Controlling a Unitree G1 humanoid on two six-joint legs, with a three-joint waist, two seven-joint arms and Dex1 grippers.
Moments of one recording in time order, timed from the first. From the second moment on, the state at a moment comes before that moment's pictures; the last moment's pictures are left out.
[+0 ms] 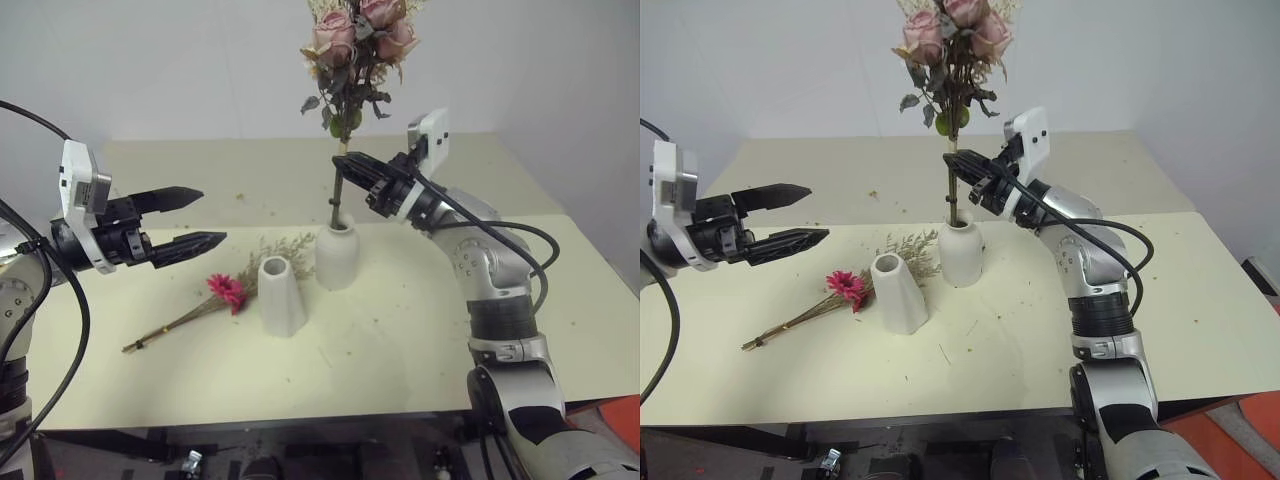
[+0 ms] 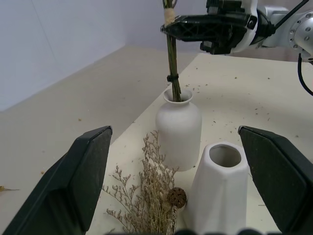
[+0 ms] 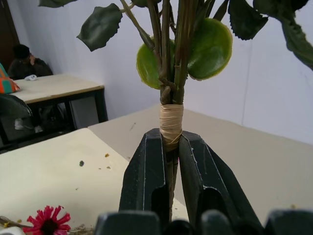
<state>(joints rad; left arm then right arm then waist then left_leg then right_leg) -0.50 0.97 0.36 -0.16 -0.75 0.64 -1.08 -0.93 -0.28 -0.05 0.12 0.44 0.46 0.67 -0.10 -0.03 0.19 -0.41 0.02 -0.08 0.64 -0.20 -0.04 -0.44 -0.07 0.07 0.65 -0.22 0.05</state>
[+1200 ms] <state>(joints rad) -0.35 1.01 0.41 -0.20 -0.73 0.66 -1.06 -0.73 -0.50 0.01 0.05 0.34 0.34 0.88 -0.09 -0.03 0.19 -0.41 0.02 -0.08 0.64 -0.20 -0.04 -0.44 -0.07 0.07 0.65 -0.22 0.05</state>
